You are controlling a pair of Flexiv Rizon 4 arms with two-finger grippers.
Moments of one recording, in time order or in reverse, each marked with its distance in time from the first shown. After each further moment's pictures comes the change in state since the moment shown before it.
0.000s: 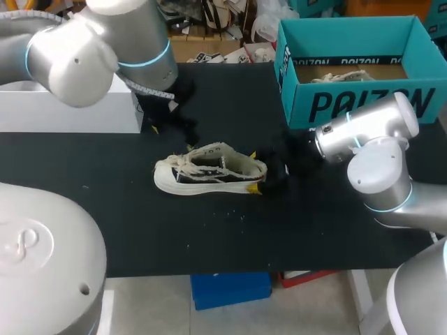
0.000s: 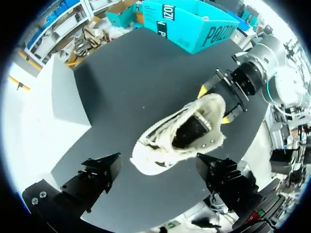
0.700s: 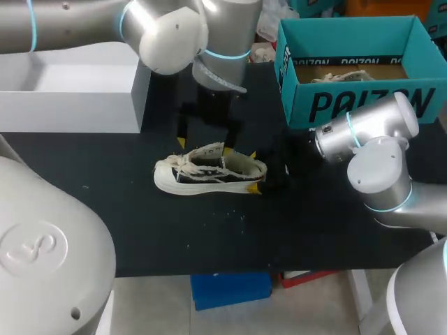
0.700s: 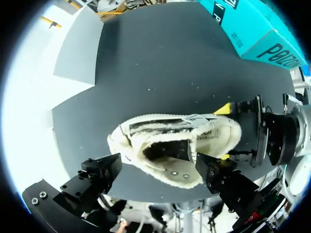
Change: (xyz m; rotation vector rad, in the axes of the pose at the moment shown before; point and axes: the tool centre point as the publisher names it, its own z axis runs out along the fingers) left arm 0.056 -0.029 0.033 -0.294 -0.204 -0.503; right arm 0.000 0.000 0.000 0.000 0.000 0.000
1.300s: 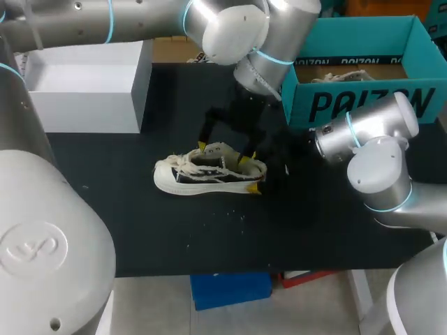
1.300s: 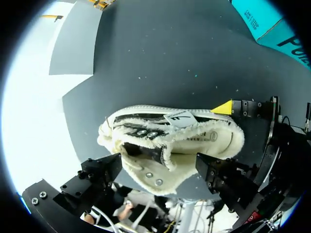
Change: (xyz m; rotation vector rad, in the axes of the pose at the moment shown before) left arm 0.038 0.000 0.013 -0.139 -0.195 -0.025; right arm 0.000 0.000 0.000 0.000 0.000 0.000
